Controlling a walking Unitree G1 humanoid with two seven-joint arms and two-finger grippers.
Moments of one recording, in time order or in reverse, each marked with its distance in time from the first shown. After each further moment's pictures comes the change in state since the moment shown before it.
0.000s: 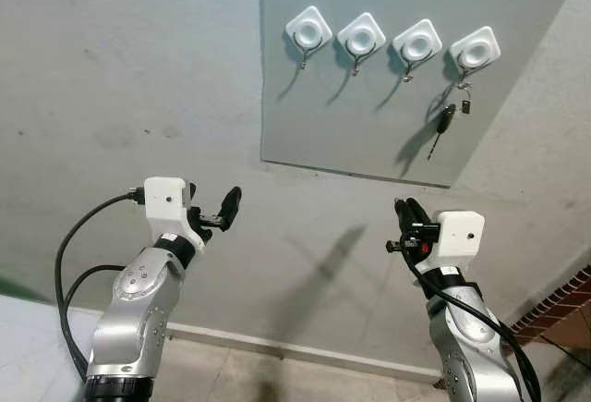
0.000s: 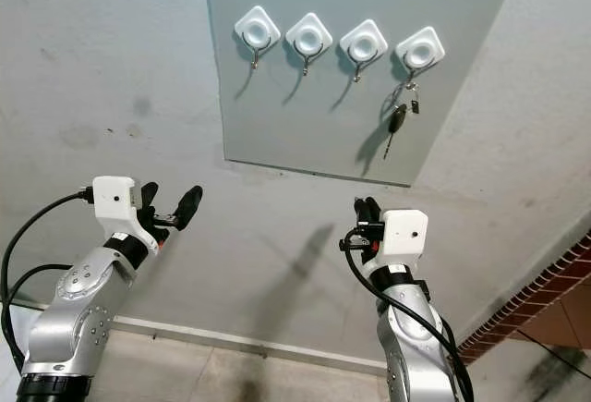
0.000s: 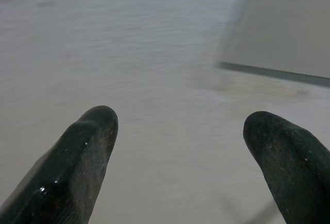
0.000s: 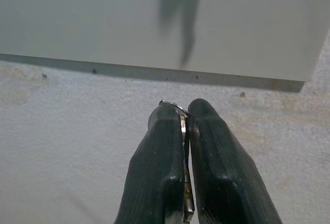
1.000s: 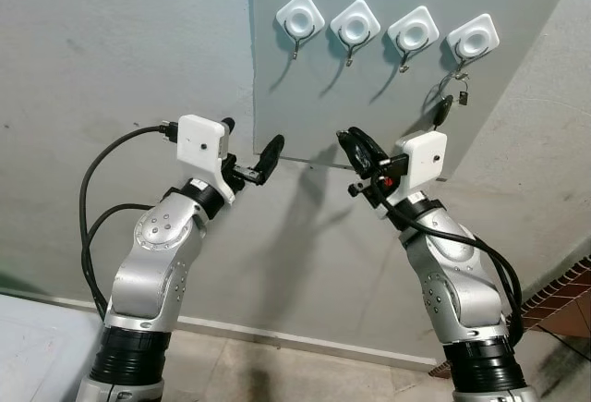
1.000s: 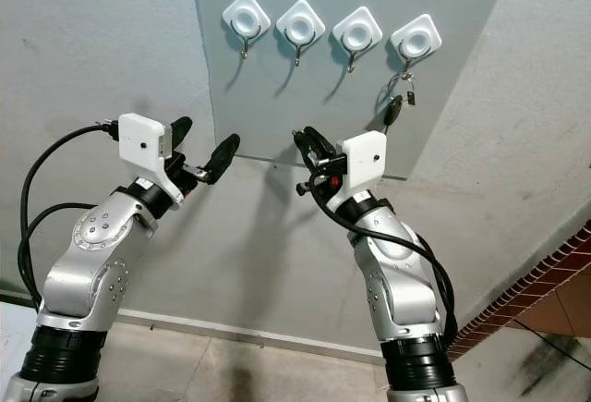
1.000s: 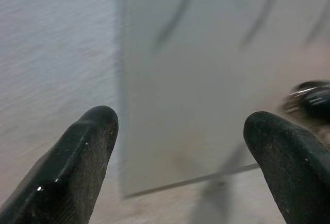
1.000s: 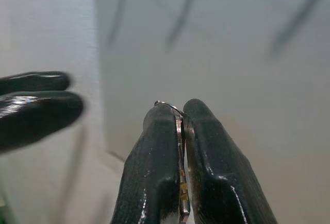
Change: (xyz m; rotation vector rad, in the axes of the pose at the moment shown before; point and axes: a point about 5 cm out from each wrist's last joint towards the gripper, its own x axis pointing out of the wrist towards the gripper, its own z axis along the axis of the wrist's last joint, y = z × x) left arm 0.027 -0.045 0.069 0.168 -0.213 -0.236; right arm 0.056 0.056 0.068 0.068 -0.204 0.487
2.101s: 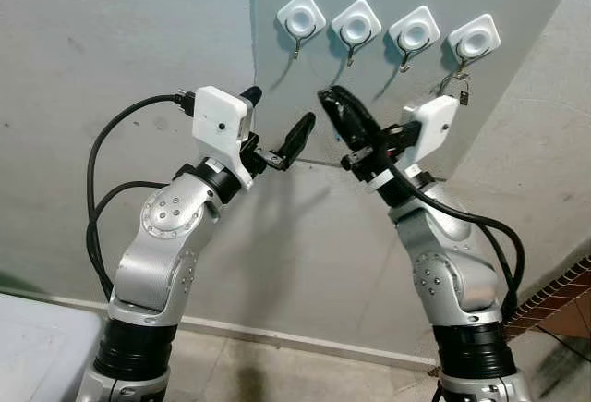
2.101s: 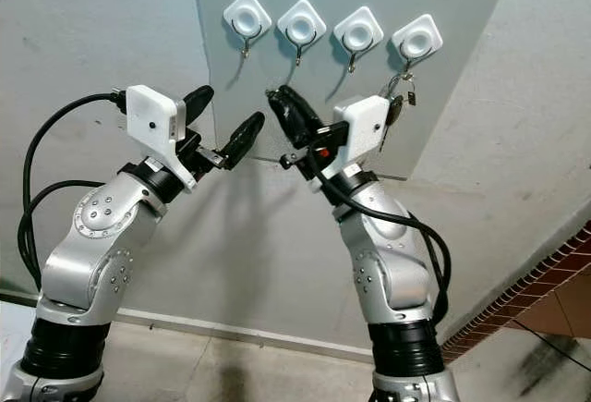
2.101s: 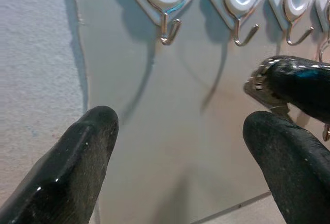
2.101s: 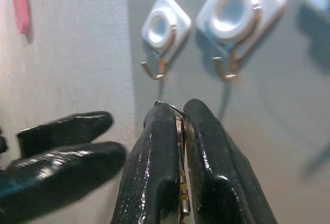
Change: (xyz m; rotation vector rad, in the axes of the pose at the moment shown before) left arm 0.006 -0.007 0.032 0.033 -0.096 -0.062; right arm 0.014 0.007 0.042 0.052 -0.174 0.070
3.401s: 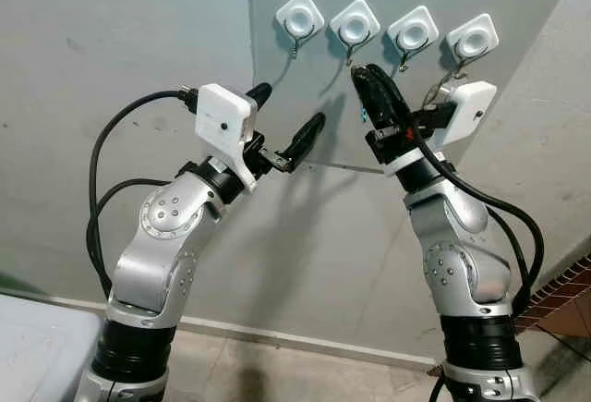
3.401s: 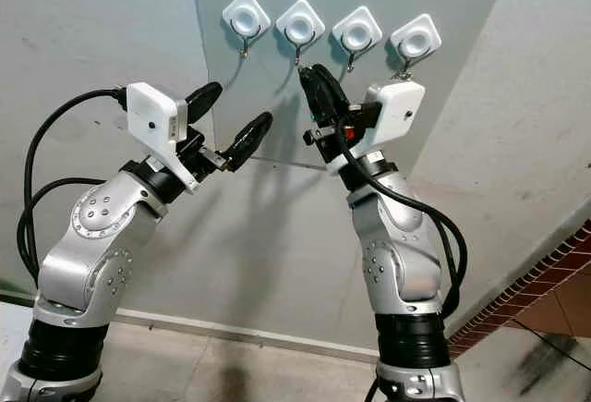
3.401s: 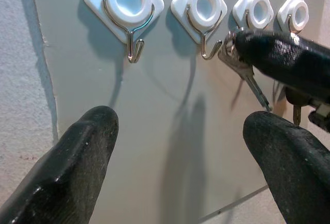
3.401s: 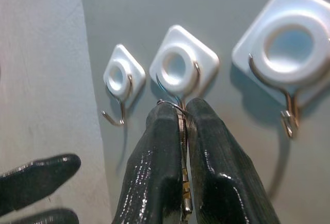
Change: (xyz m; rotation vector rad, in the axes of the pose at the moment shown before) left arm 0.001 -0.010 0.006 0.007 -0.026 -0.074; right arm 0.009 -0.009 0.018 0.028 -0.091 -0.119
